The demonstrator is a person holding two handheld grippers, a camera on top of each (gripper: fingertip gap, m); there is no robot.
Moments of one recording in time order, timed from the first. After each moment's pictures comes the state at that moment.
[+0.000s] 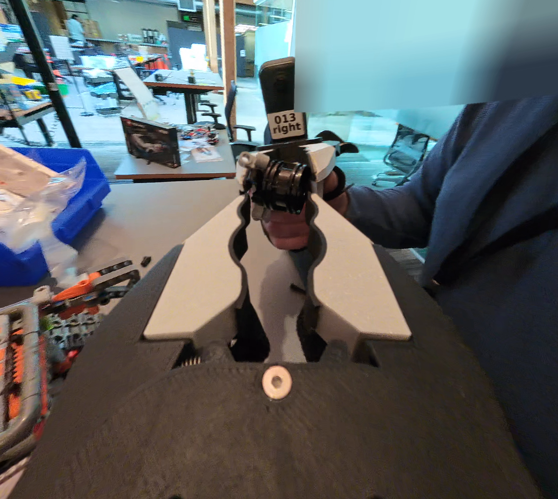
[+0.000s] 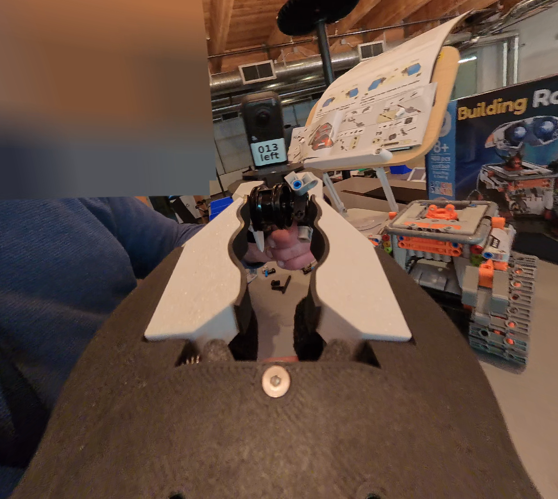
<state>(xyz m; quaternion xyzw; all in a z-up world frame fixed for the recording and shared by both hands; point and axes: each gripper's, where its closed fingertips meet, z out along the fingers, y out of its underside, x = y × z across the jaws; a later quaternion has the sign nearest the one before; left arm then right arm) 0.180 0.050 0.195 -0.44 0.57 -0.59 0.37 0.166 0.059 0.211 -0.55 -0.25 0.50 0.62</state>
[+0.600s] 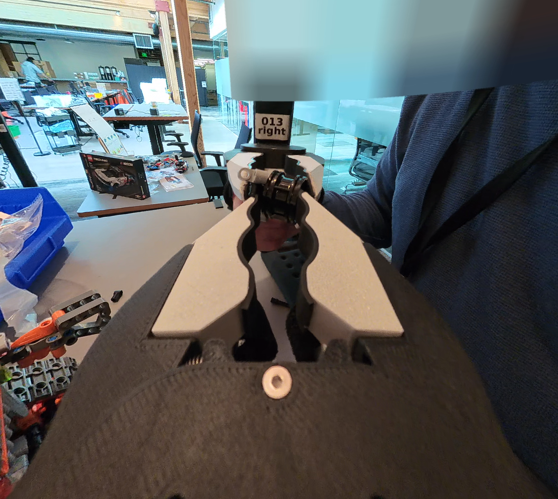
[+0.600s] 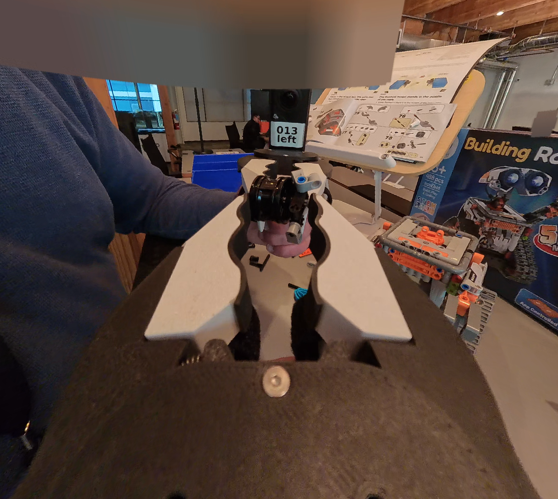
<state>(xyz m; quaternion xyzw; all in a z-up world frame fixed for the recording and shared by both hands) 0.165 0.030 0.207 -0.37 0.58 -0.63 0.36 0.150 0.039 0.210 -0.55 -0.36 0.40 0.64</state>
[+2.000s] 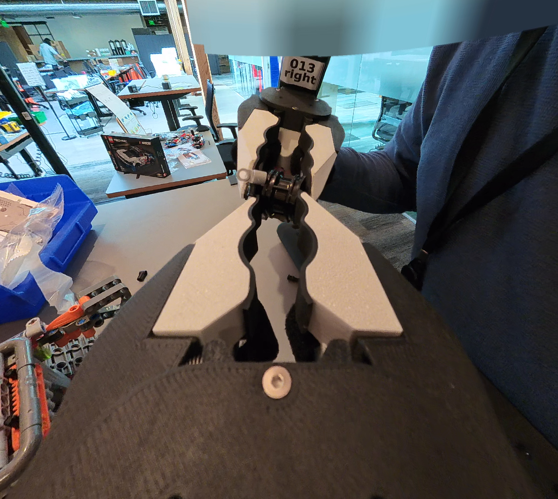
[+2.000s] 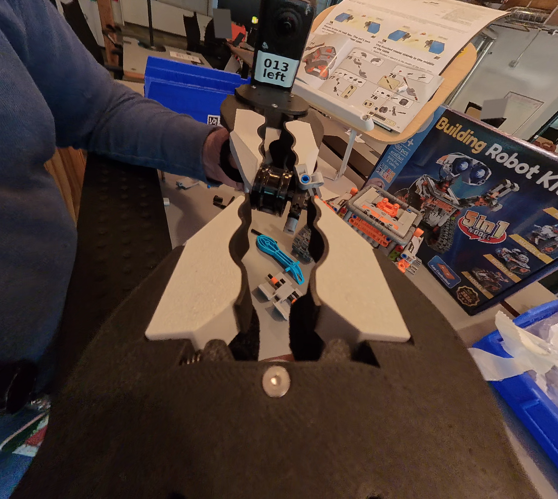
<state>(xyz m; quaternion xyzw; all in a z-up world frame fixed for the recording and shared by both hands) 0.171 0.030 0.191 -0.38 0.63 -0.57 0.38 0.158 0.039 0.190 -0.60 -0.45 0.24 0.62</state>
